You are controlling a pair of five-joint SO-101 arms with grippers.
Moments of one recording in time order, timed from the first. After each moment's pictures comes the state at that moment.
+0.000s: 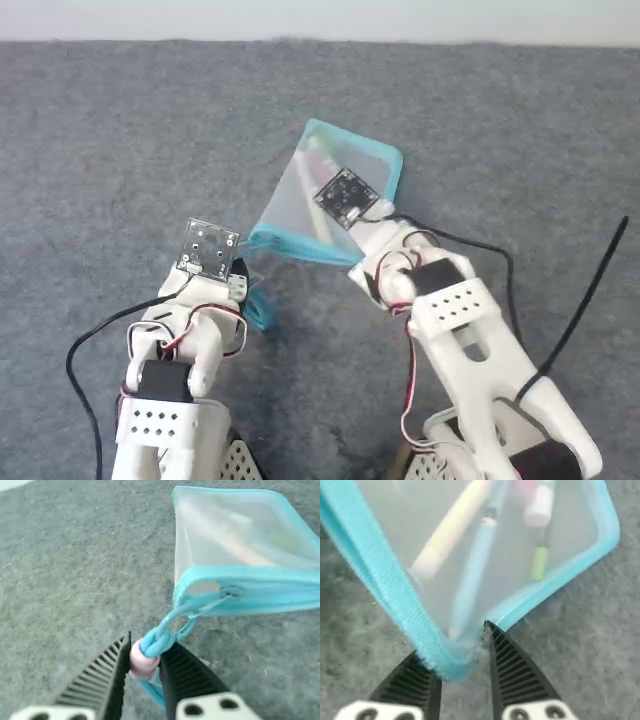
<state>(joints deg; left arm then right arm) -2.2 -81.9 87.3 46.4 -6.8 -22.6 -28.2 52.3 42.4 24.4</state>
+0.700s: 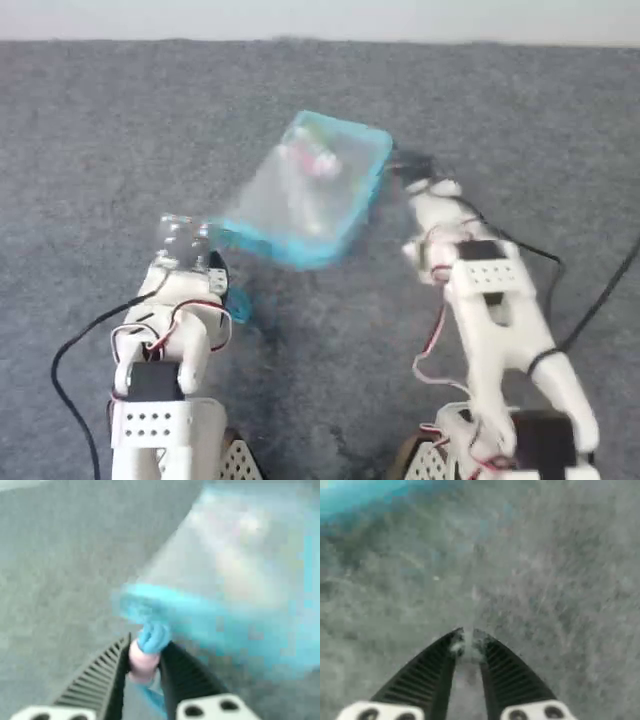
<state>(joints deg) -7.9 -81.9 86.5 46.3 -6.5 -6.5 -17.0 48.2 38.4 24.0</state>
